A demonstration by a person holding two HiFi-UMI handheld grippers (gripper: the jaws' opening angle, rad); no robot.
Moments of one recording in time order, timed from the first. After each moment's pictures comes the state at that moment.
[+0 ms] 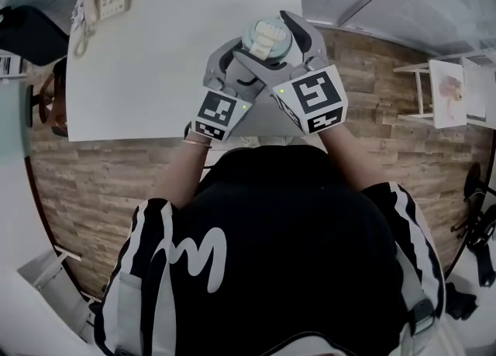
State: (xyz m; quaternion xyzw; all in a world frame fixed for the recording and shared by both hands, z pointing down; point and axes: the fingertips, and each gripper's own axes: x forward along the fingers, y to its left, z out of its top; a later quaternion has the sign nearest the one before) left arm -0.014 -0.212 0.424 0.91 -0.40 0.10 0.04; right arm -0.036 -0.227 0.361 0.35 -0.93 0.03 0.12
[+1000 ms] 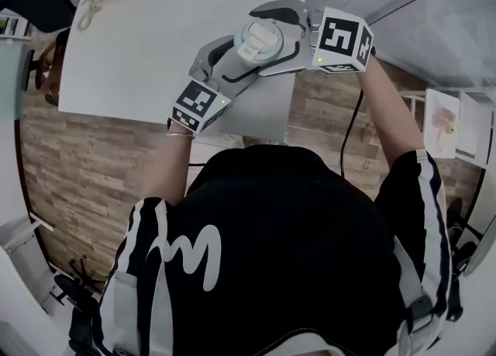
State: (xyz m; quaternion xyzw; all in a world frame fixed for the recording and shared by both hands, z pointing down) left arm -0.011 -0.214 0.426 0.91 -0.39 0.12 0.05; right arm -0.032 -0.198 0.374 -0.17 -0.96 -0.04 0.21
